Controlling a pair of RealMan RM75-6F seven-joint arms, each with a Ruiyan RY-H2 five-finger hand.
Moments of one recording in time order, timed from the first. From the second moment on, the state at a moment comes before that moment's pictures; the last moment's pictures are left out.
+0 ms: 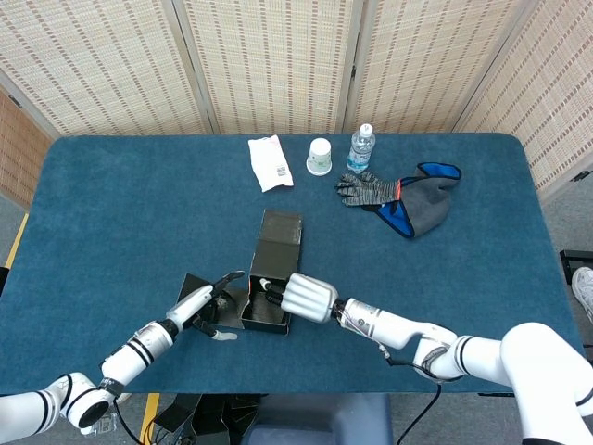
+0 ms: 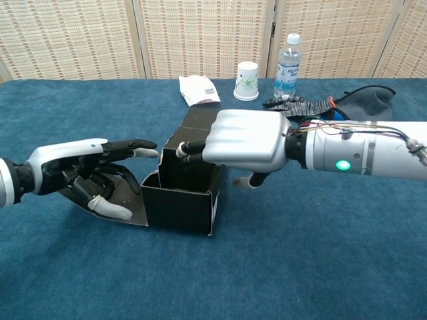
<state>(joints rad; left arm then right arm) -0.72 -1.47 0.03 -1.40 1.48 0.88 -0.83 1.00 -1.61 -0.03 -1.23 -1.74 0.90 -0.39</state>
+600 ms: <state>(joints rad) -0.68 -1.40 -0.01 -1.51 1.44 0.91 -0.69 0.77 -1.46 0.05 -1.64 -1.36 0.96 -0.20</state>
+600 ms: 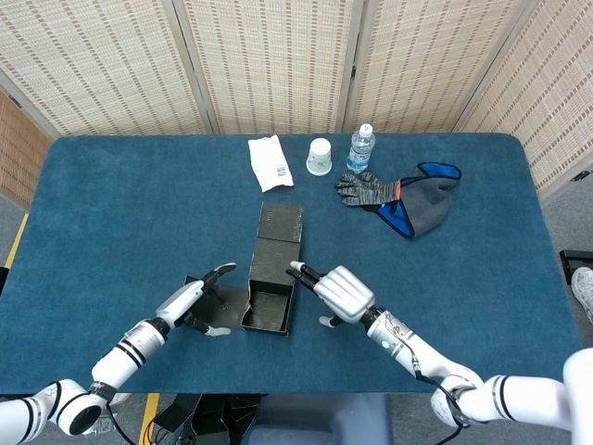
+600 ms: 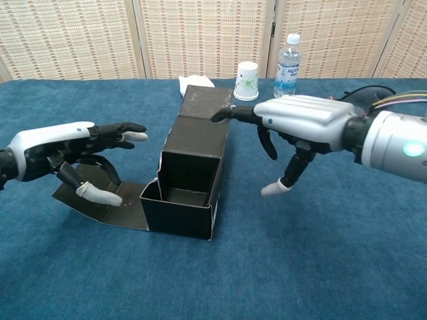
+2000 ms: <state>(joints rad) -0.57 -1.35 -0.05 -1.53 1.46 1.03 -0.75 0.67 -1.75 0.17 -1.50 -1.03 0.79 0.23</state>
